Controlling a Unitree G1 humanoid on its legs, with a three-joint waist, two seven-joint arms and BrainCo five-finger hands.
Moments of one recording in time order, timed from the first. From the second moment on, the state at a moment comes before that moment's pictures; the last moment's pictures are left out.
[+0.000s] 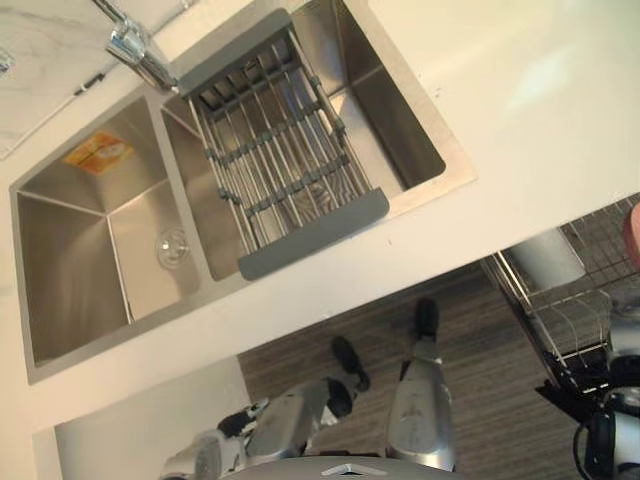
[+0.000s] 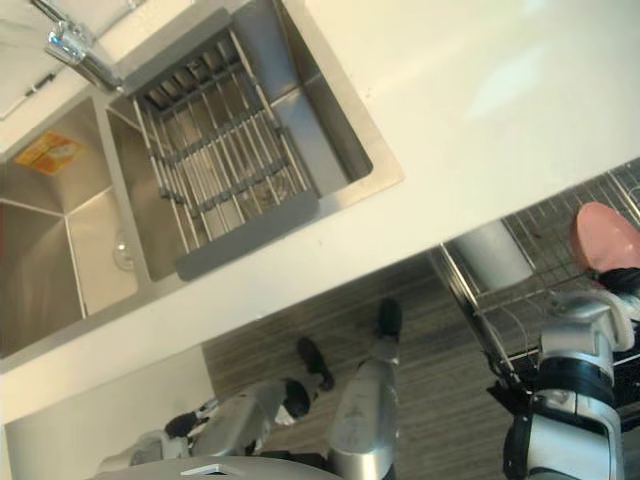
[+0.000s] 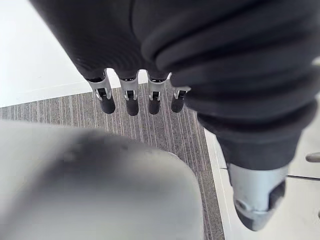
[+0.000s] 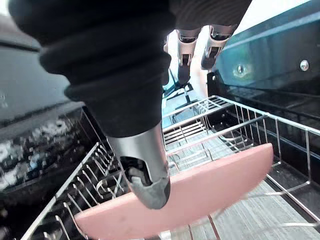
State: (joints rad) left arm 0.12 0.10 -0.13 0.80 -0.37 0.31 -0.14; right arm -0.29 -0.77 -0.48 0.57 -0.26 0.29 -0.71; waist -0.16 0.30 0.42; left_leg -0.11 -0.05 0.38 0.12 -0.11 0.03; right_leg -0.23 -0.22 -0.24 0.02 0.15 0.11
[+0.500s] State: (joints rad) left arm 0.14 0.09 -0.03 0.88 -0.24 0.33 -0.14; right arm 0.03 -0.44 -0.68 0.09 0.05 0.15 -0.26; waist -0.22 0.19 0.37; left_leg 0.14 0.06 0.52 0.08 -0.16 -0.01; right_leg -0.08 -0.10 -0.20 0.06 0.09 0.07
